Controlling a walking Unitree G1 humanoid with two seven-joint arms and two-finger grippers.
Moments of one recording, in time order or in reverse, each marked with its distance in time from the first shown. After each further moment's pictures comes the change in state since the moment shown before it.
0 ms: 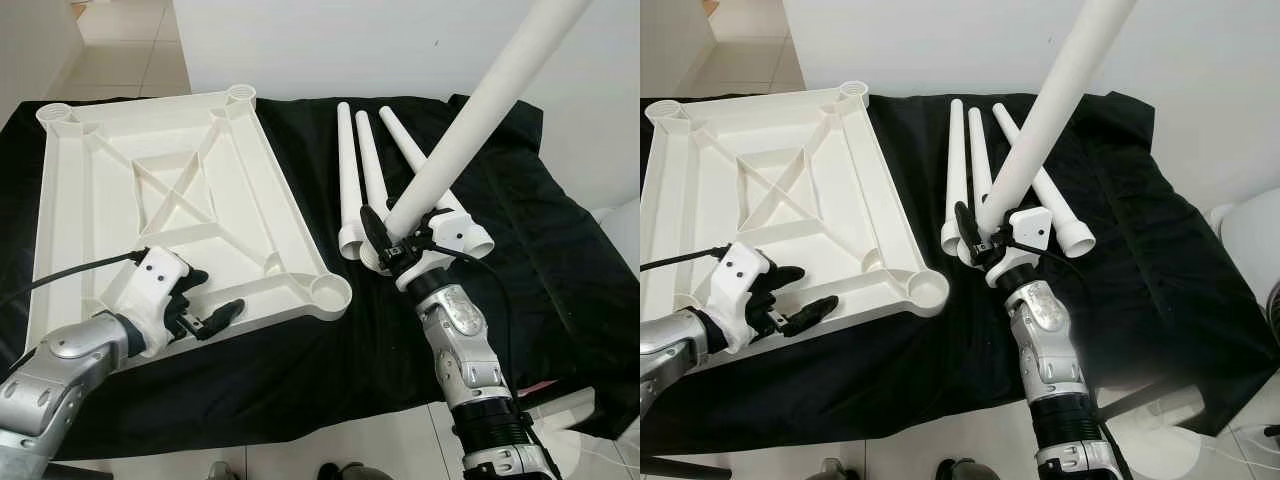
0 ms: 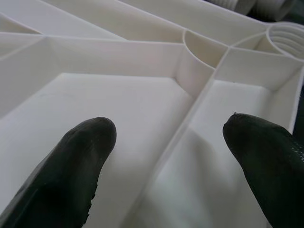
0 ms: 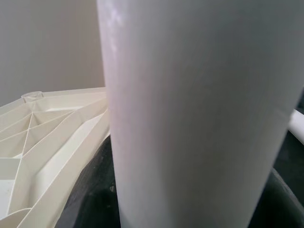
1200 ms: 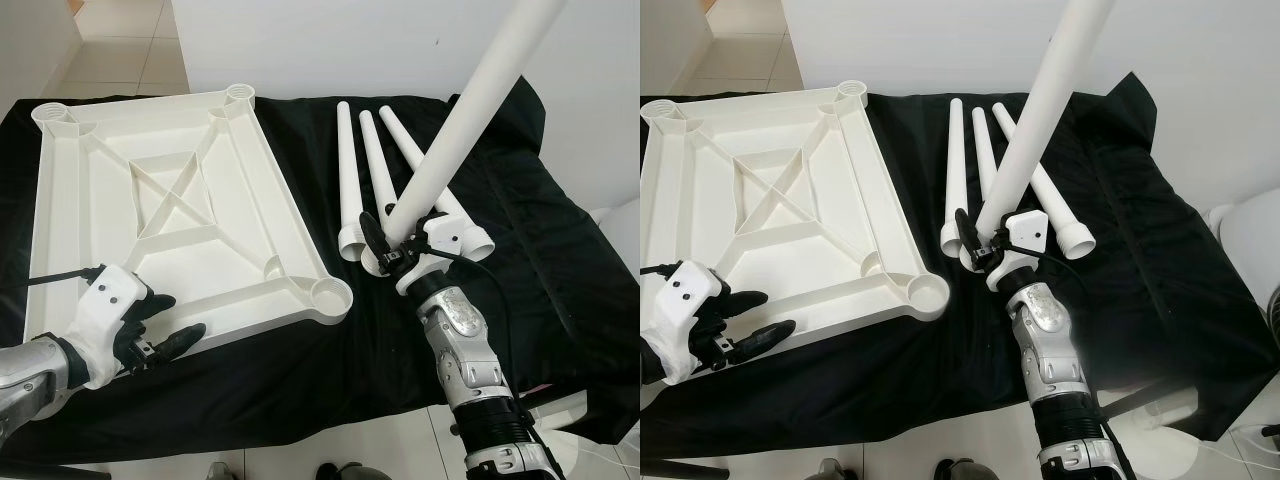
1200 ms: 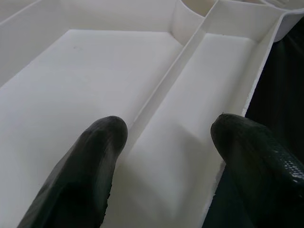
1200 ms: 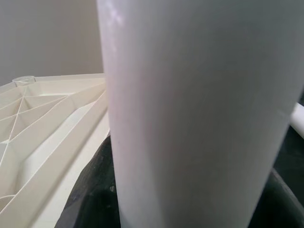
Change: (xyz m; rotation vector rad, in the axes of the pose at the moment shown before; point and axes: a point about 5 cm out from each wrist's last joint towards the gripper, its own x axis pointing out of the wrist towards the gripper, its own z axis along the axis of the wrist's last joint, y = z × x) left arm -0.046 -0.014 -0.002 0.003 0.140 -0.052; right arm -0.001 -0.002 -0.007 -0.029 0.042 0.007
